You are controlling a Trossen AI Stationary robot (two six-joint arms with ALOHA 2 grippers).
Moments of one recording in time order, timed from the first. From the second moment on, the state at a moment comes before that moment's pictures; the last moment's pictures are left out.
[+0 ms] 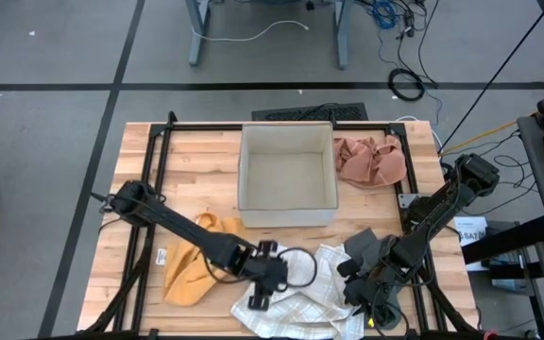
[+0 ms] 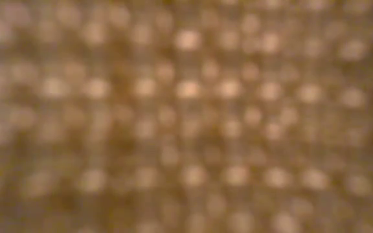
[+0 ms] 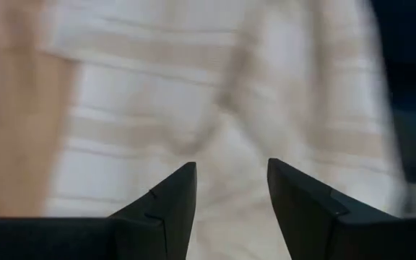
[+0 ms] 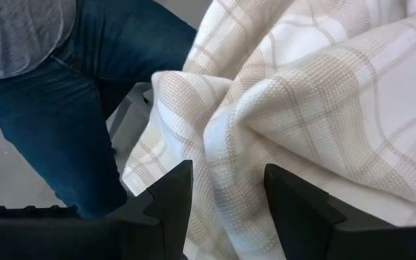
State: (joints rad) left arm -0.43 1.94 1.57 -0.60 -0.07 -0.30; right arm 0.81 1.46 0.82 -0.20 -0.08 0.43
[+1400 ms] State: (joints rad) left arm -0.24 2.06 1.57 -0.72 0.00 -0.15; right arm 0.81 1.46 0.82 -0.23 0.01 0.43
